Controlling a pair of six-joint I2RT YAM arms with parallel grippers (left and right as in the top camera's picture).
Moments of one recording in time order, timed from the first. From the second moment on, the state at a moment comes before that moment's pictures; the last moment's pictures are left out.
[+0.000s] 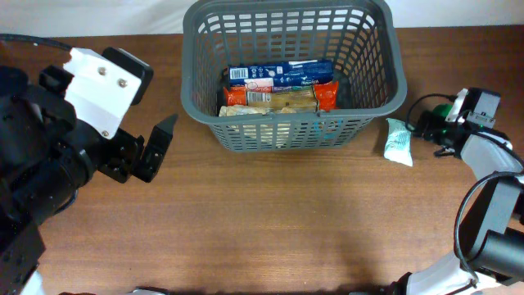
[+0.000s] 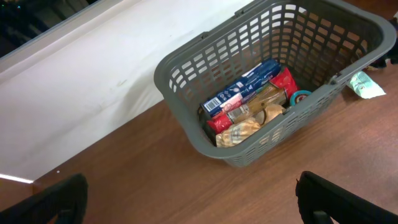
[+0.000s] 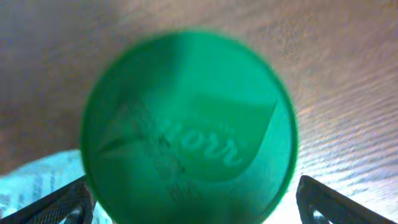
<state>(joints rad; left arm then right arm) -0.20 1.50 2.63 -1.69 0.12 0.38 -0.39 1.82 1.11 -0.29 -0.04 0.05</state>
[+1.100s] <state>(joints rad) -0.20 1.50 2.63 -1.69 0.12 0.38 -0.39 1.88 1.13 -0.19 -0.04 0.05</state>
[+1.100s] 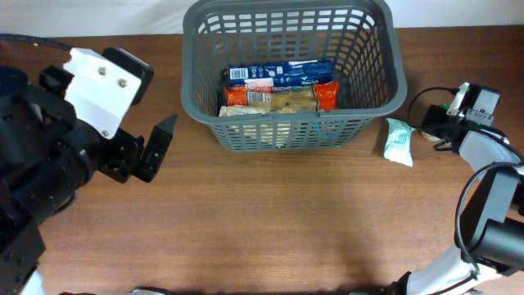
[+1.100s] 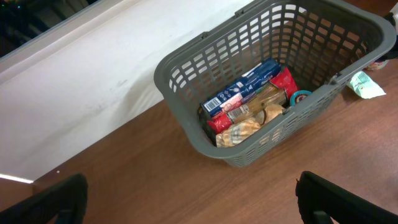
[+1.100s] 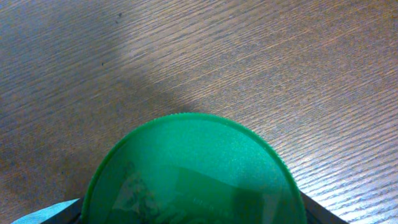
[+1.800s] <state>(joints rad) -0.20 1.50 2.63 -1.69 0.12 0.38 -0.39 1.88 1.16 -0.23 -0.04 0.05</state>
